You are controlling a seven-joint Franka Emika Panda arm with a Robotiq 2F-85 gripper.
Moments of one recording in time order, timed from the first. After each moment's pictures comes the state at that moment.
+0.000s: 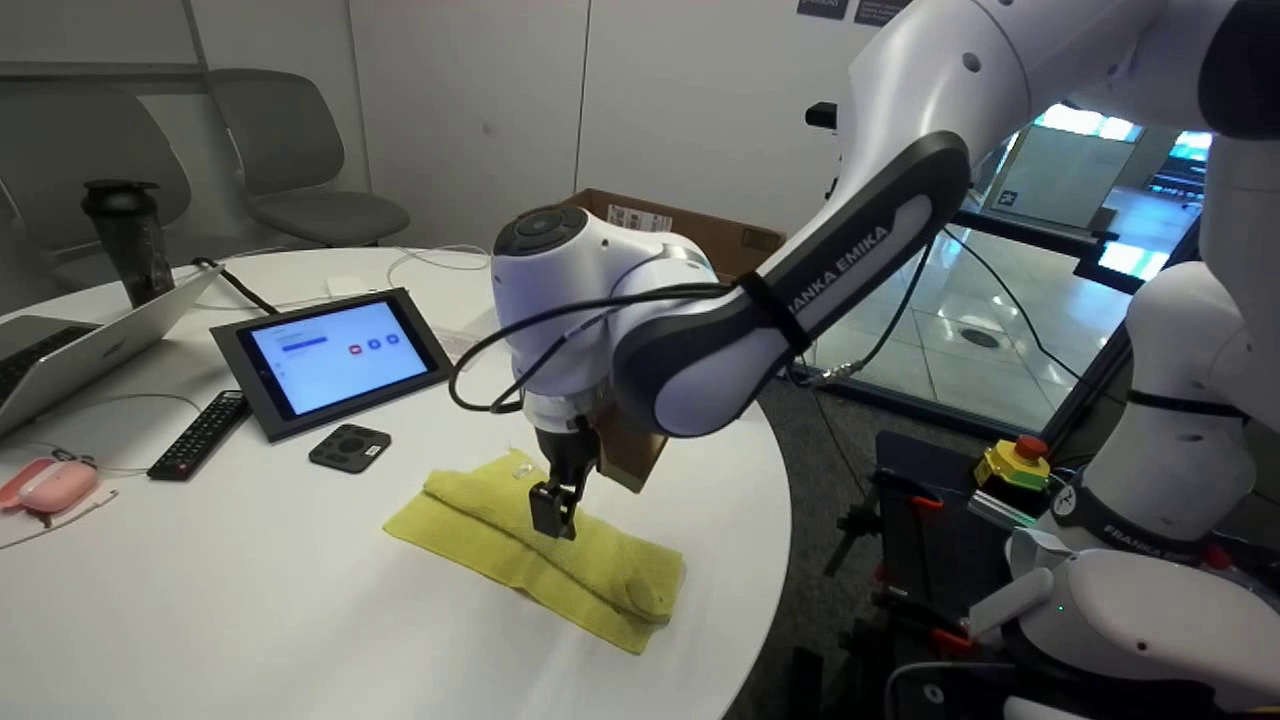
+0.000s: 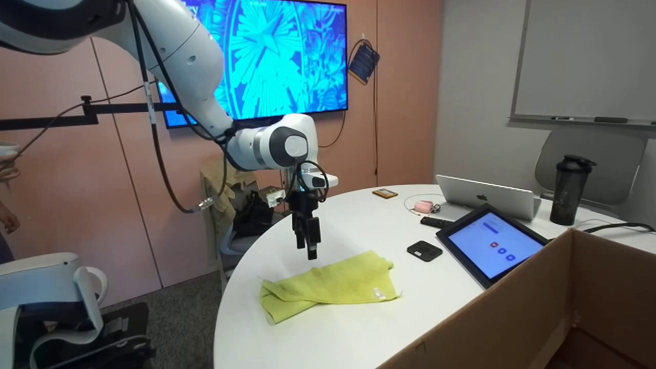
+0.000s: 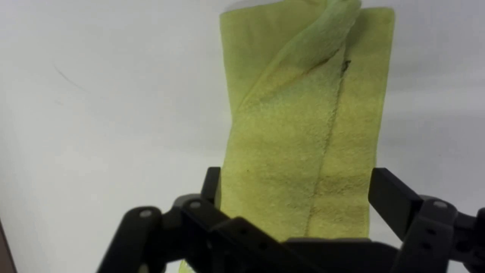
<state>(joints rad) 0.42 0.61 -0.01 -1.79 -0.22 2.23 0.58</state>
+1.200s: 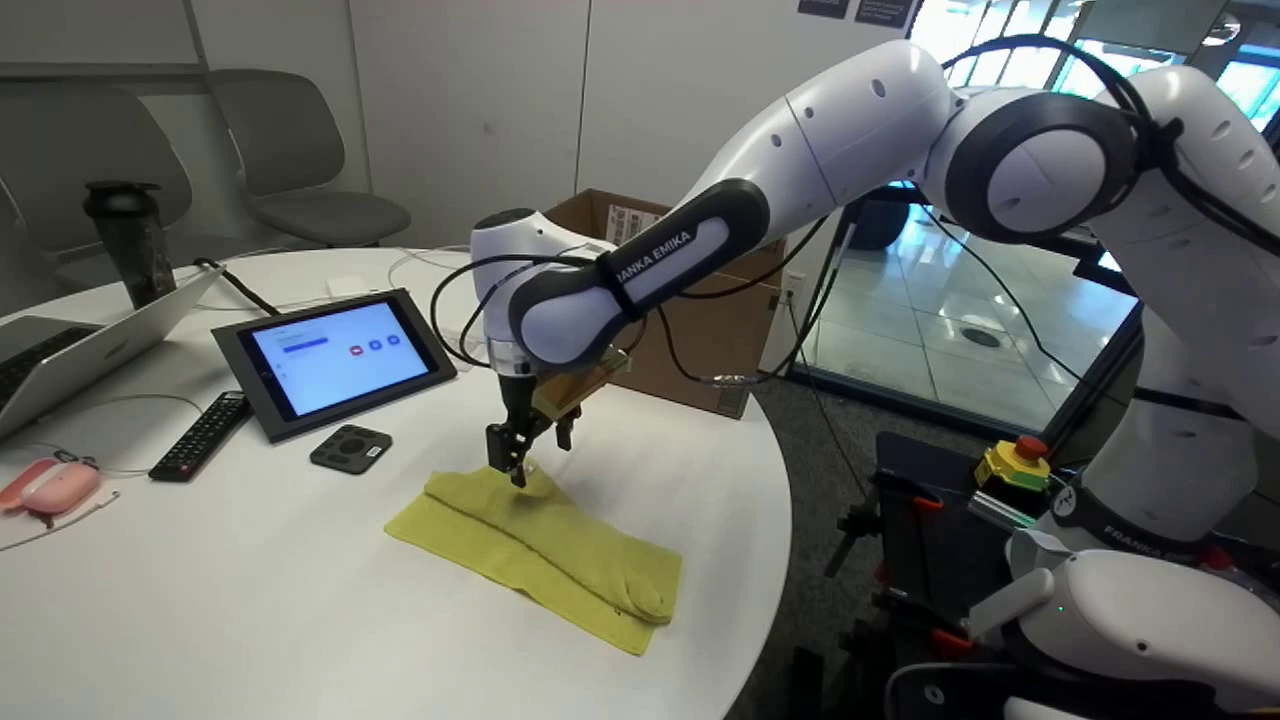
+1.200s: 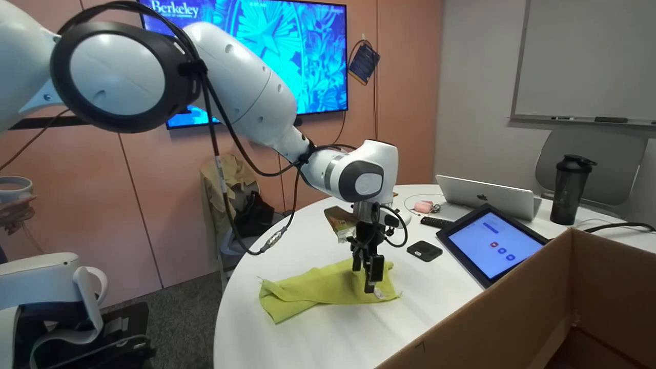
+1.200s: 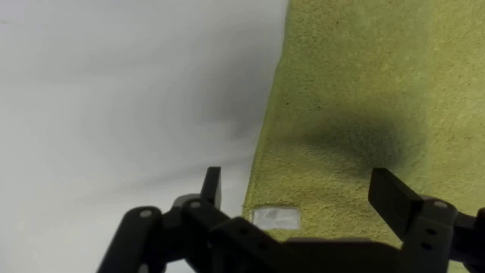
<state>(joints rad) 0.17 0.95 0.00 -1.34 -0.01 2.13 0.40</state>
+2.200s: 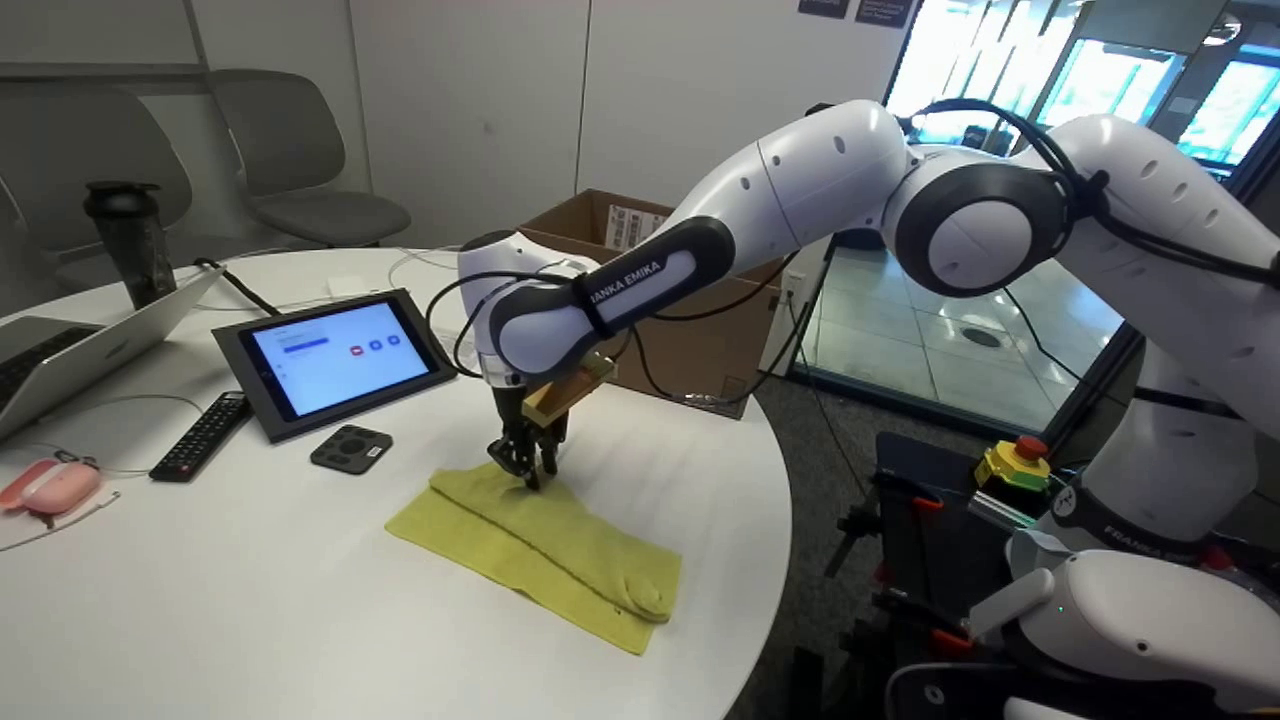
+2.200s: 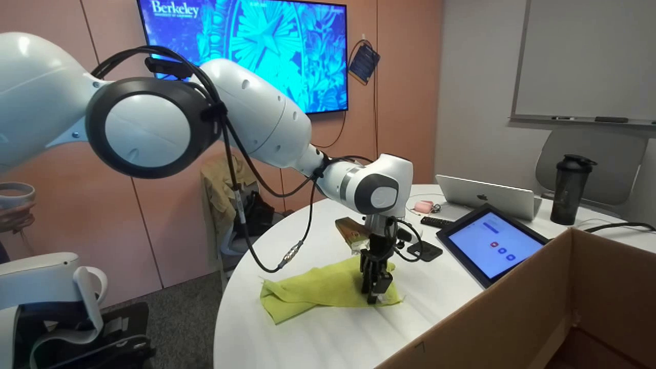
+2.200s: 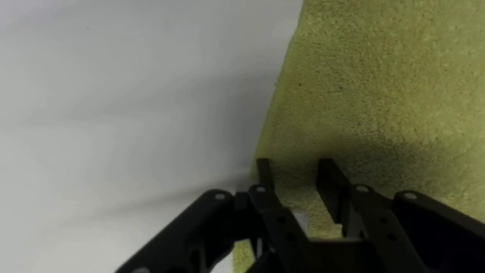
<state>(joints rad) 0.15 1.12 0.00 -1.11 -0.01 2.00 0.37</state>
